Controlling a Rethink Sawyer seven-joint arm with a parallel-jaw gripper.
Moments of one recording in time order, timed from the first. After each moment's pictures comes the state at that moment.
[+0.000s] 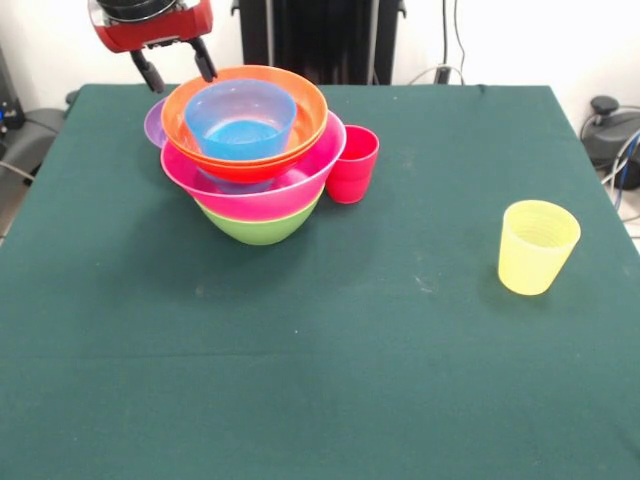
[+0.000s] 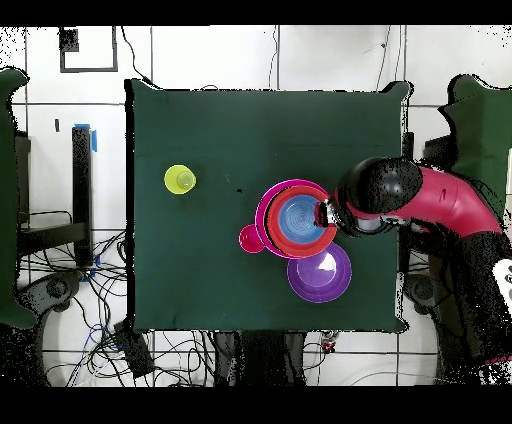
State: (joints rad) arm -0.79 -0.66 0.43 1.53 -0.35 1.17 1.40
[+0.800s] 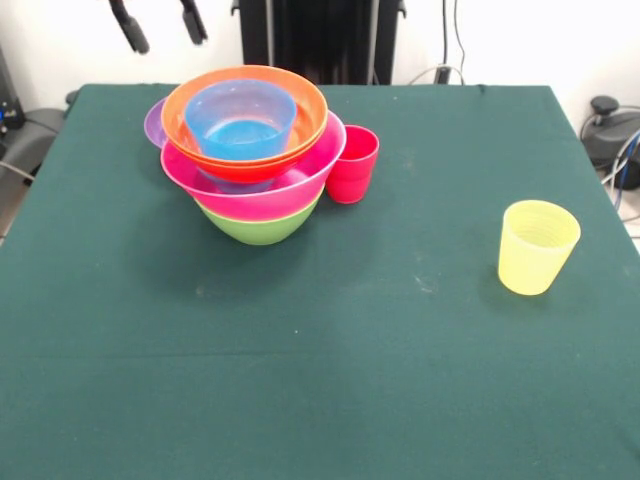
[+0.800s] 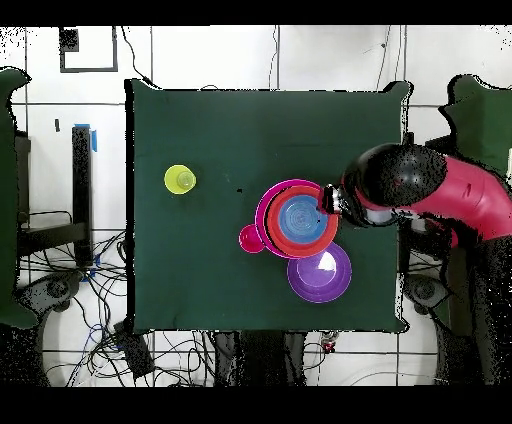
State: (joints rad) arm -0.76 -0.78 0.41 1.51 -0.25 1.19 1.43
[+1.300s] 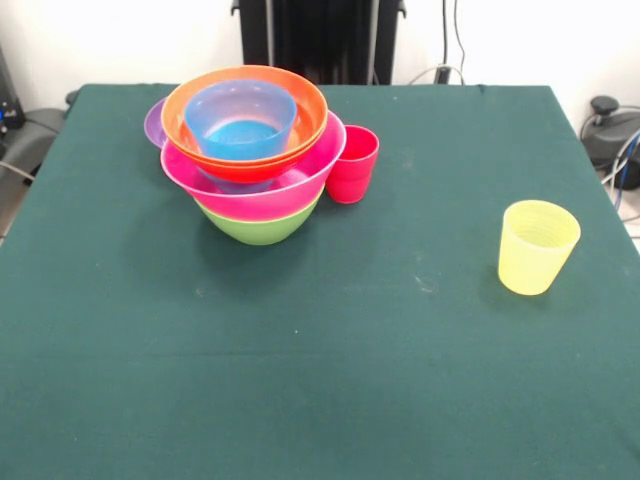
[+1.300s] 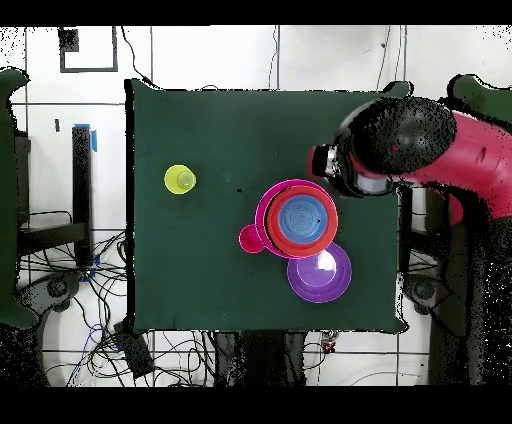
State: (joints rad) arm -0.63 -0.82 0.35 1.33 -0.17 1.25 1.64
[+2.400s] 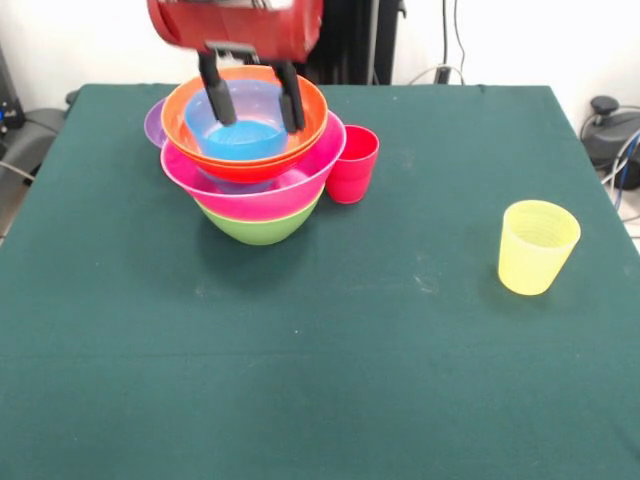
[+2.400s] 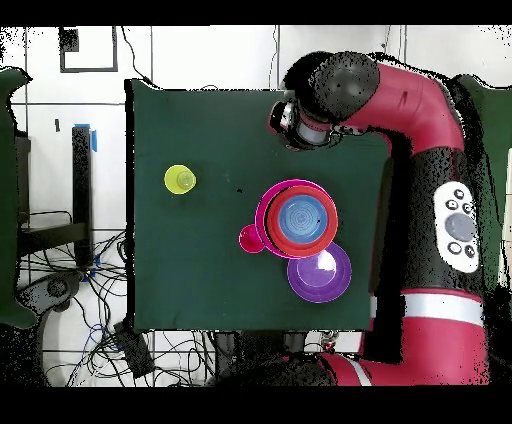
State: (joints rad) arm -0.46 -0.56 0.29 1.06 -0.15 1.25 1.88
